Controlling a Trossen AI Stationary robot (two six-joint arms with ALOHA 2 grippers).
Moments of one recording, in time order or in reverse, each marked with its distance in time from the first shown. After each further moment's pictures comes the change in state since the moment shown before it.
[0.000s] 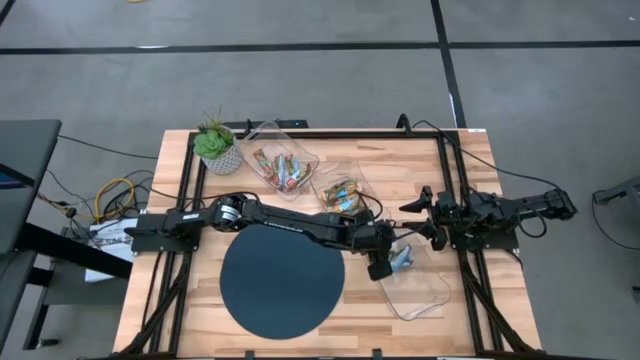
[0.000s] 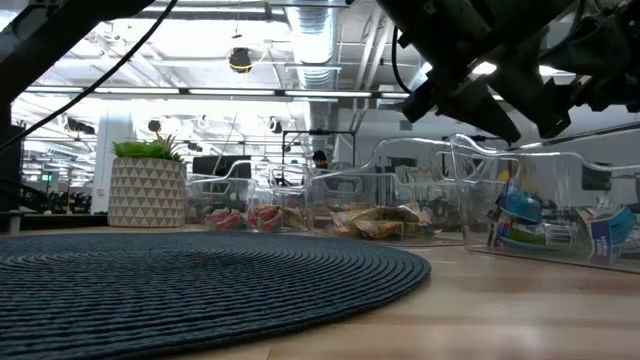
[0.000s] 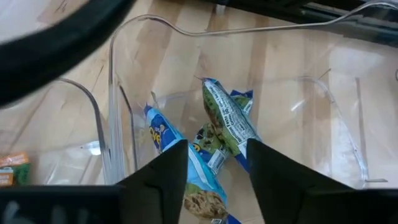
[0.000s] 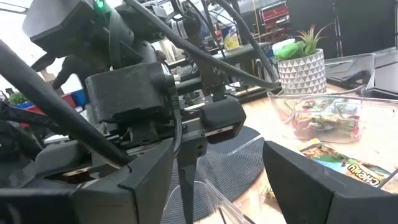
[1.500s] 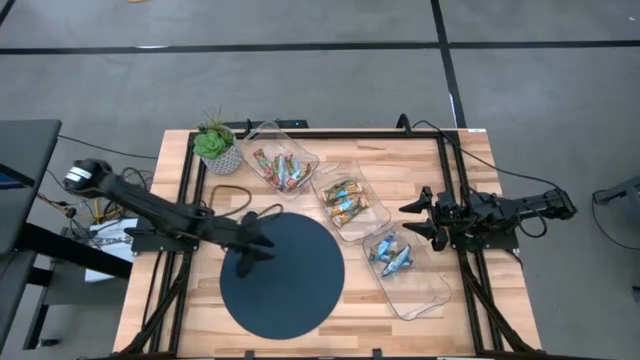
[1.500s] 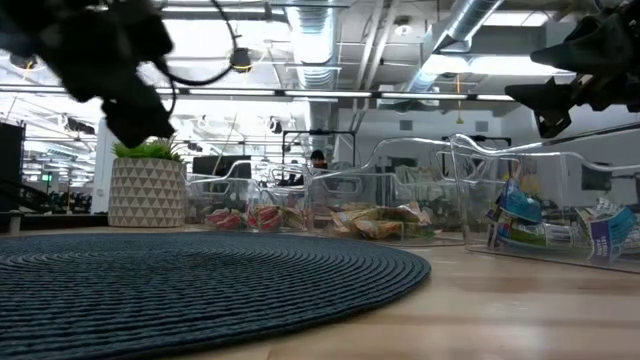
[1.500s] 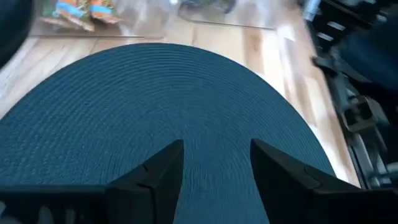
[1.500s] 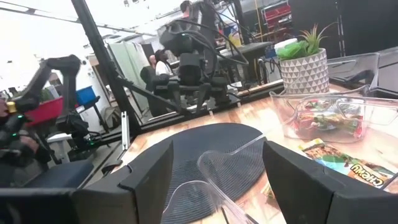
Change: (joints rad) left arm -0.159 -1.377 -1.812 0.649 0.088 -0.178; right arm 0.000 0.000 0.000 -0.001 -0.002 0.000
